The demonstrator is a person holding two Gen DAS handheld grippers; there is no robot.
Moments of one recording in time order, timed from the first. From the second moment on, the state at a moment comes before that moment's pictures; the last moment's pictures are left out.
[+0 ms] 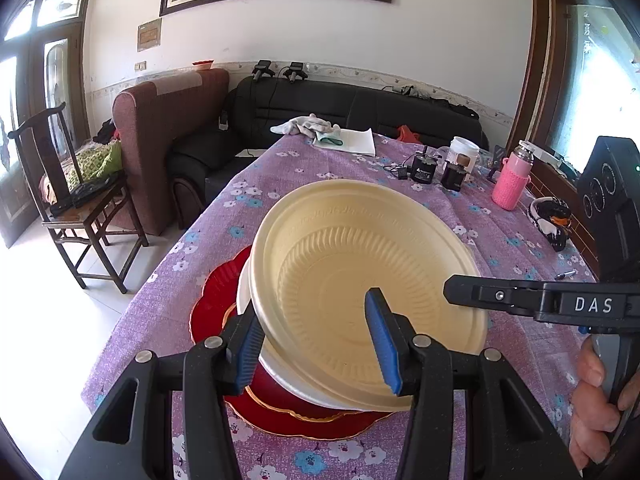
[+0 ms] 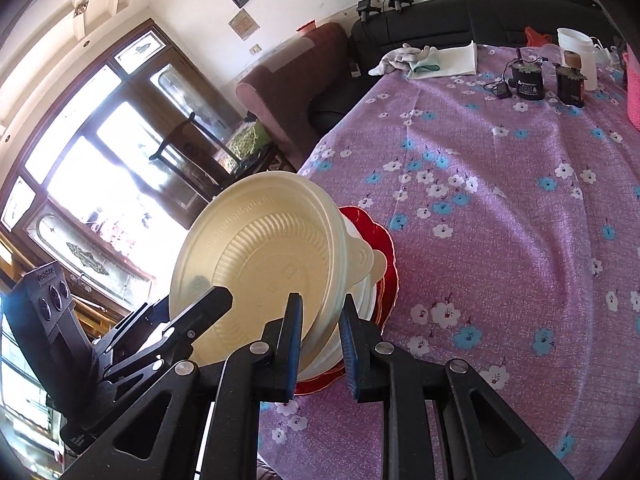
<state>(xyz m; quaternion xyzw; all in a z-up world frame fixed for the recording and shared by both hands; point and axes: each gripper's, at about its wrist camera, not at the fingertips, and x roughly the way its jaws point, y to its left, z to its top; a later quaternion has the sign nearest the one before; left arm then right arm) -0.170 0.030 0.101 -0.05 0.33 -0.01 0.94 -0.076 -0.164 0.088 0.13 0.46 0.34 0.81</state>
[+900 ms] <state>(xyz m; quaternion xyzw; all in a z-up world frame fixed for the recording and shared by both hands) -0.168 0.042 0.096 -0.06 0.33 0.00 0.94 -0.077 -0.159 0.088 0.12 0.45 0.33 0.82</state>
